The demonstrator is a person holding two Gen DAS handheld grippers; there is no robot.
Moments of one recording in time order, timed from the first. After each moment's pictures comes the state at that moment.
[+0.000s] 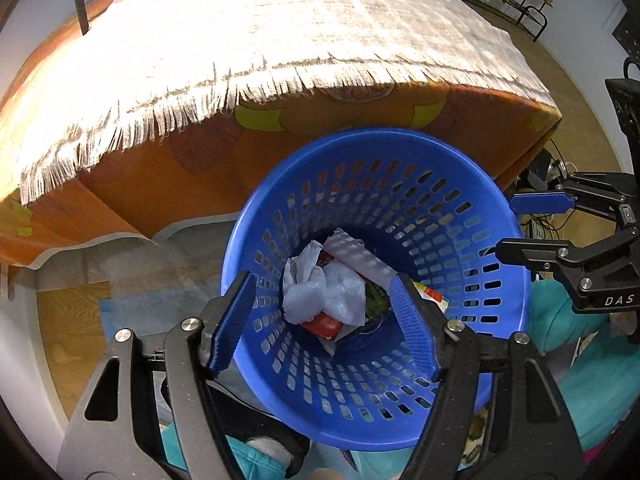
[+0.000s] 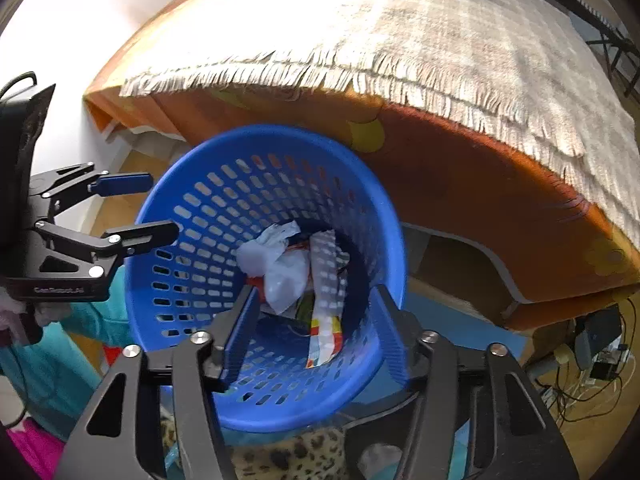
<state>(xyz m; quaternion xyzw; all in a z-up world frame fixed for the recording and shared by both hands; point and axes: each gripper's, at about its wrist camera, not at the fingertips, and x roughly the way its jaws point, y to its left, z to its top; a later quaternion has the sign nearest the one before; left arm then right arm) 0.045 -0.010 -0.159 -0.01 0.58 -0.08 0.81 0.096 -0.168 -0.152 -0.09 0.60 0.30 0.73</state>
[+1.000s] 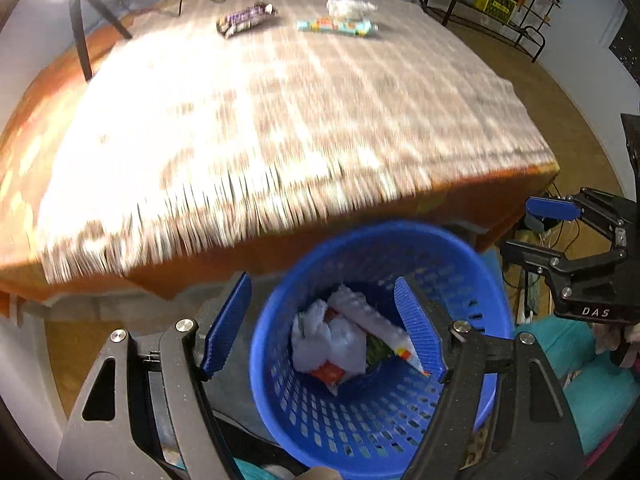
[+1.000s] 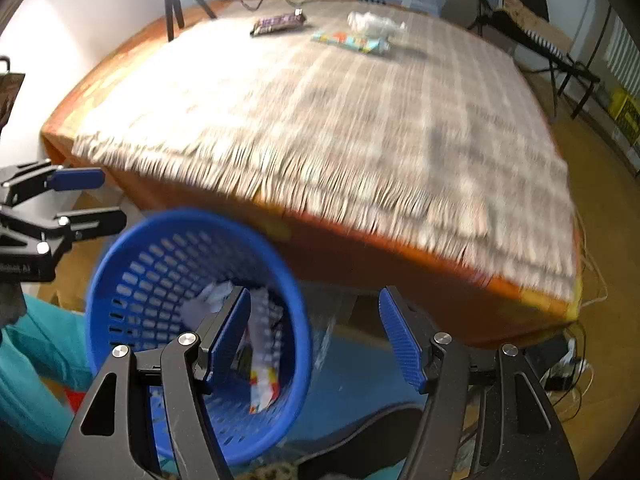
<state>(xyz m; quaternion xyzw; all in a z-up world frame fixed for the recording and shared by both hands) 0.095 -0.002 -0.109 -0.01 0.53 -0.07 0.84 0.138 -0.177 -0.114 -0.12 0.53 0.22 0.81</state>
